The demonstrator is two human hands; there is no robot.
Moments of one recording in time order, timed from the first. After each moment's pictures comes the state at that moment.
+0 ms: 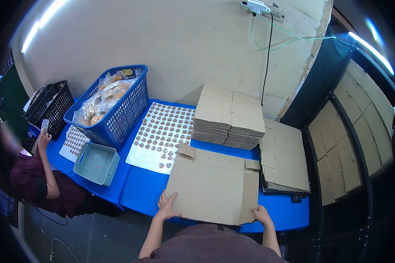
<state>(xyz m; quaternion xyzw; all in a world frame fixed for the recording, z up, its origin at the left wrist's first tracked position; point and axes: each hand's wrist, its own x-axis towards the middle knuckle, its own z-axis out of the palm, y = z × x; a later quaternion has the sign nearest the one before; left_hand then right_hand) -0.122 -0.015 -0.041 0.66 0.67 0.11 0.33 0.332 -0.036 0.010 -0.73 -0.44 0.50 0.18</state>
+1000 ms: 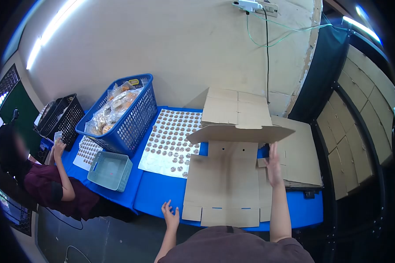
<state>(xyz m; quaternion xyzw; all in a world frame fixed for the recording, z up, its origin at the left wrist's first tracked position) -0.123 -0.056 -0.068 0.42 0.74 0.46 0.24 0.279 0.109 0.126 -0.35 -0.40 0.54 0.65</state>
